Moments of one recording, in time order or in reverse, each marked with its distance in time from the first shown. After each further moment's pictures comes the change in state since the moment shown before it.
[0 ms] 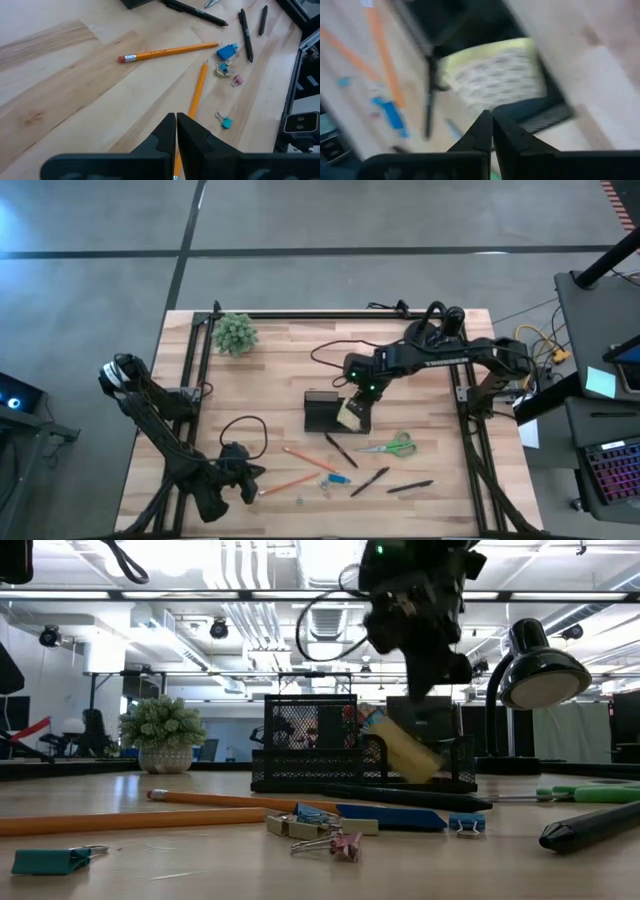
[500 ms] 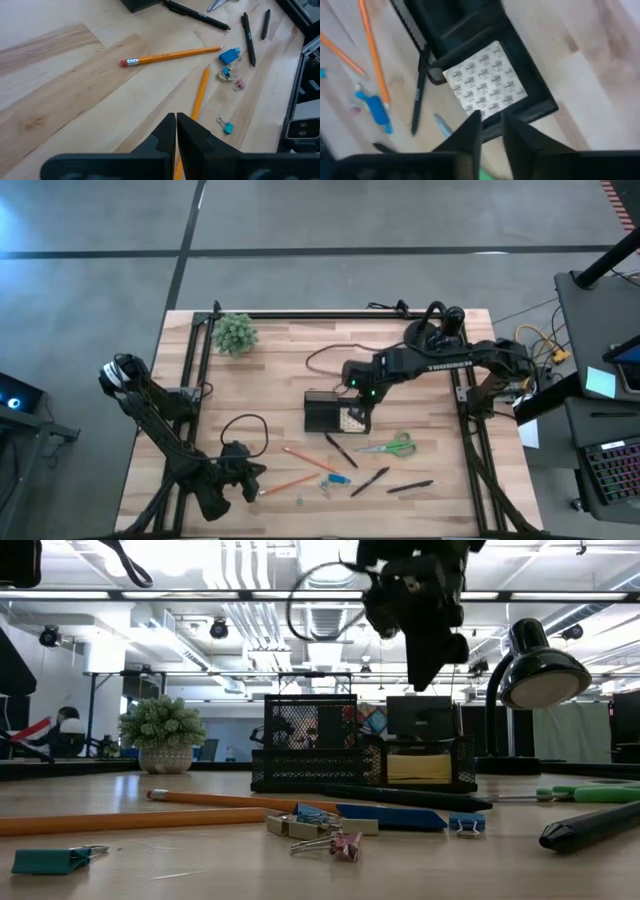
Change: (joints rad) left arm 0.014 0.000 -0.003 -0.001 0.000 0.000; right arm 0.097 0.001 0.090 -0.088 0.128 -0.066
